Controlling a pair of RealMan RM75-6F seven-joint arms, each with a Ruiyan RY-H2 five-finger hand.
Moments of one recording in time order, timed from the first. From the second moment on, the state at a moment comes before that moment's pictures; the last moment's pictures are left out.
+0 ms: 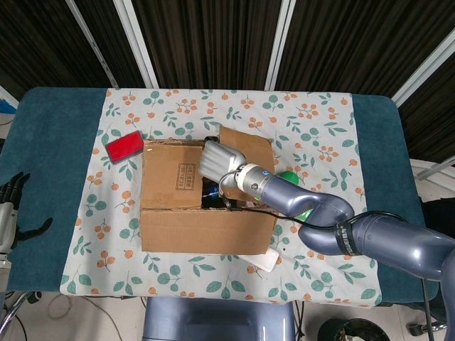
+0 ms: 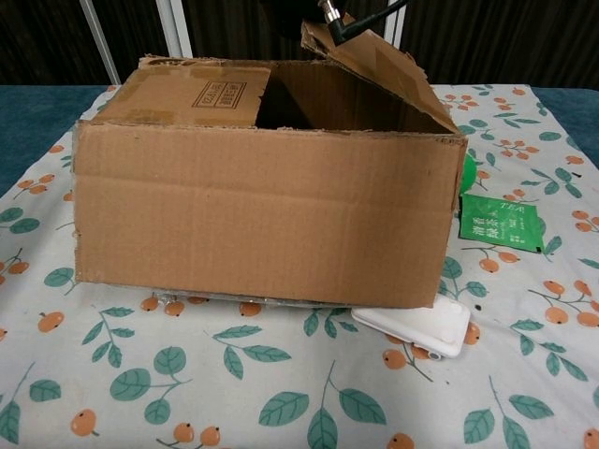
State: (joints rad) left arm -0.18 -1.13 -0.16 -1.67 1.23 1.35 -0.07; right arm 1.58 -1.07 0.05 -1.59 -1.01 0.43 -0.67
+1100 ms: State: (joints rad) left arm -0.18 -1.13 -0.16 -1.67 1.23 1.34 -0.06; right arm 1.71 -0.90 -0.14 -1.74 -0.75 0.54 -0.86
